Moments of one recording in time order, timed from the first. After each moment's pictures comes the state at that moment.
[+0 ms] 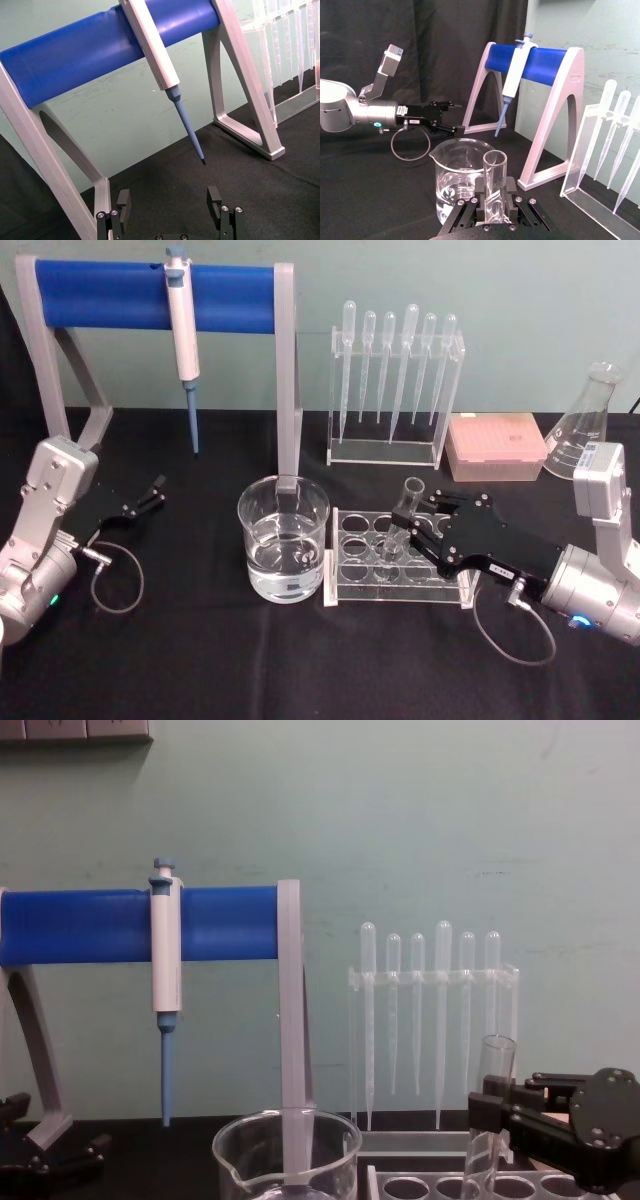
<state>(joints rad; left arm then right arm) -0.20 0.60 0.45 -1.41 -0.25 -0.12 0.03 0.21 0.58 -0.42 -1.50 0.50 -0.20 0.69</state>
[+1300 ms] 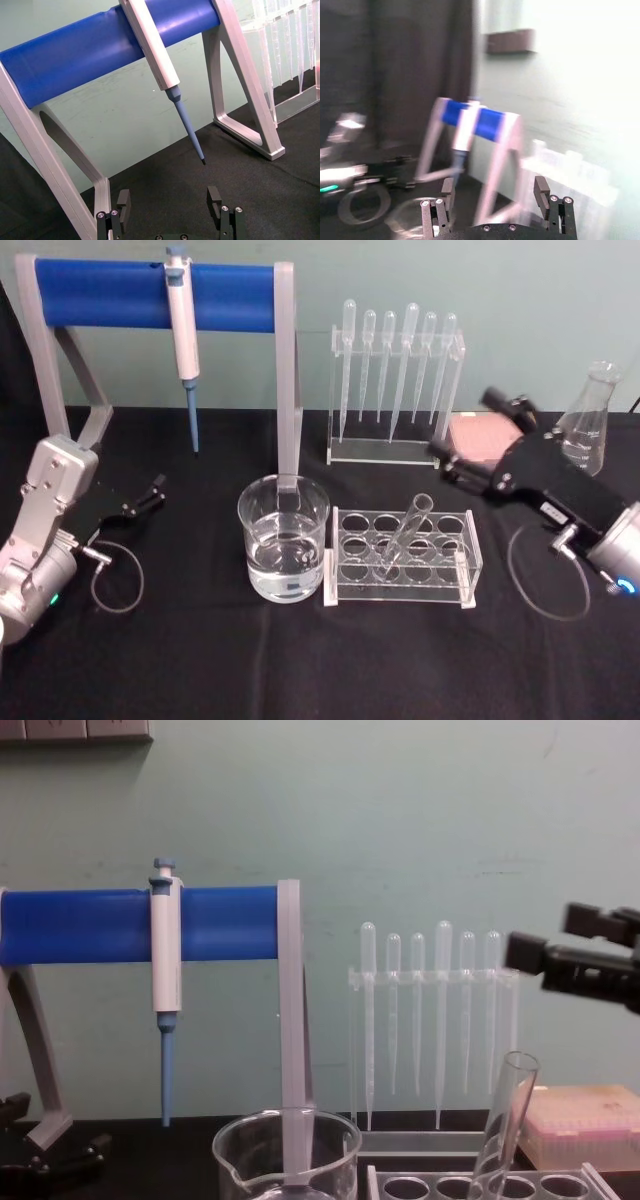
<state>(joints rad) -0.20 0.60 0.45 -1.41 -0.25 -0.12 0.03 0.07 0.58 -0.25 -1.74 0.51 -0.18 0.47</state>
